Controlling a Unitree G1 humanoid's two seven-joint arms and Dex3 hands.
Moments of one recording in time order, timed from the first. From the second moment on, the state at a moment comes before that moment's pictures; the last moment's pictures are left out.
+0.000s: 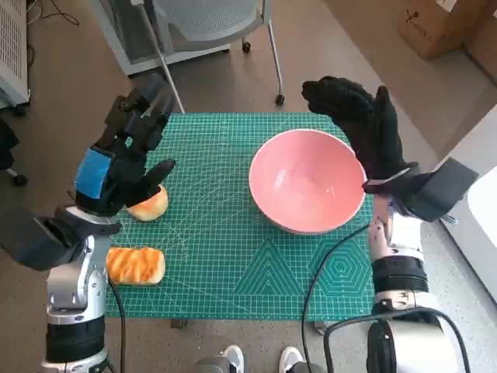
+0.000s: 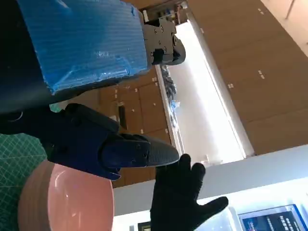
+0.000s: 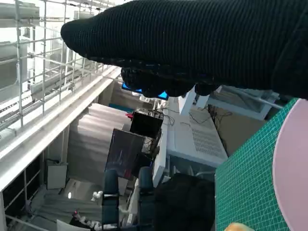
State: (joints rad) left arm -0.37 0.33 0.20 -0.10 -0.32 0.01 -0.39; right arm -0.88 -0.15 -0.20 0.91 0.28 -0.62 0.68
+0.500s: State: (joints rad) left arm -0.34 0.33 0.20 -0.11 -0.32 0.01 -0.39; right arm -0.91 -0.27 -0.29 1.15 0.27 -0.70 0.56
